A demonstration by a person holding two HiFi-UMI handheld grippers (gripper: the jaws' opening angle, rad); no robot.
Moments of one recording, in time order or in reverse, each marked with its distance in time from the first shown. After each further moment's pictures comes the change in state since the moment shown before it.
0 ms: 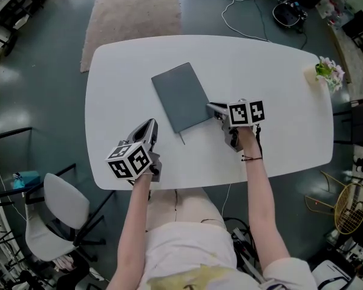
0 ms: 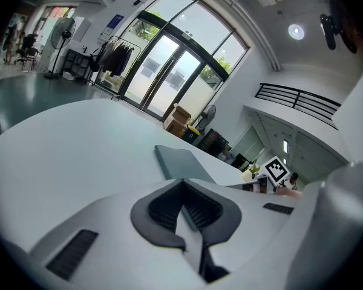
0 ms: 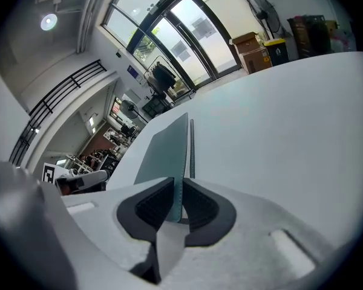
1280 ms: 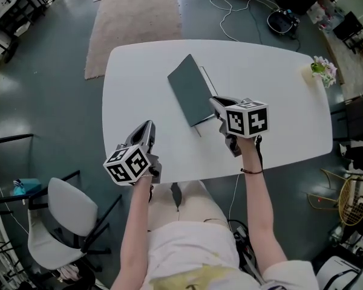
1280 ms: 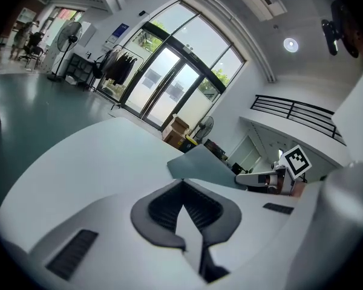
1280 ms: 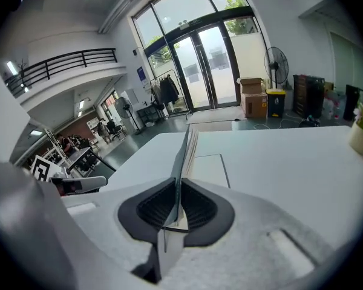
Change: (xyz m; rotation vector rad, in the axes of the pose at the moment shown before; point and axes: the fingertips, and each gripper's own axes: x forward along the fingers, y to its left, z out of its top) left arm -0.078 0.038 0.029 -0.014 -0.093 -0.041; right arm -0.027 0.124 0.027 -0.251 -0.176 -0.238
